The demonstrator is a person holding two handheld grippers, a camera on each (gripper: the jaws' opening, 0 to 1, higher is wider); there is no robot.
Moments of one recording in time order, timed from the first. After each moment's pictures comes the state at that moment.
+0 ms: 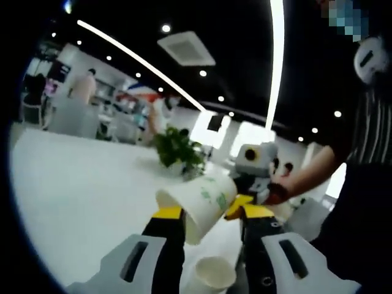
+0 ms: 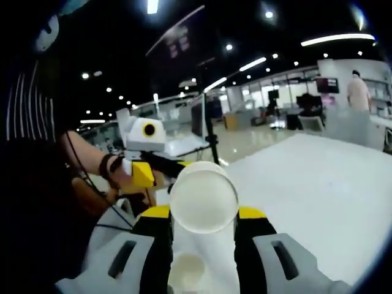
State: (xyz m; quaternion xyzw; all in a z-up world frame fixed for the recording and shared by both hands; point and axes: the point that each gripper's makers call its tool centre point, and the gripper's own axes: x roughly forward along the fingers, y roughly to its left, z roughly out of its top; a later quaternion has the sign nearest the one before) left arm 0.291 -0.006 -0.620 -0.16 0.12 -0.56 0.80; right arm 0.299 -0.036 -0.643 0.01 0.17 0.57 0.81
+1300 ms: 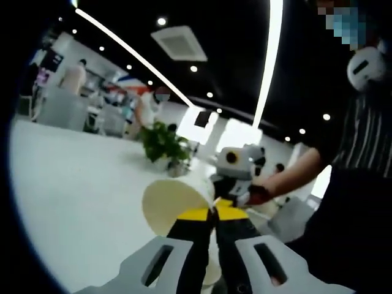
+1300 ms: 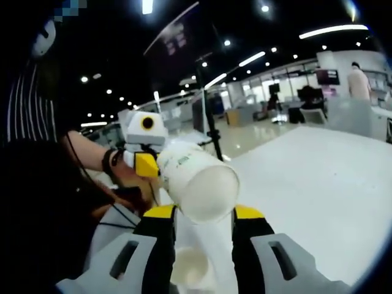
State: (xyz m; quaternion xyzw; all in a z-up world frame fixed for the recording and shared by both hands) left arm 0.276 -0.009 -0.614 -0.17 0.14 -0.60 0.77; right arm 0.297 -0.035 -0.655 0.03 0.19 0.58 0.80
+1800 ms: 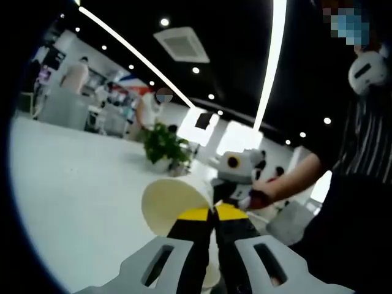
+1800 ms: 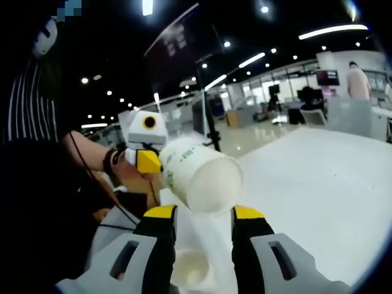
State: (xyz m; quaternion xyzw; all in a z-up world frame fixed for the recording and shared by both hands) left arm 0.281 -0.010 -0.607 -0.18 0.13 -0.60 0.77; right arm 0.297 -0.037 -0.650 0.04 0.18 0.58 0.80
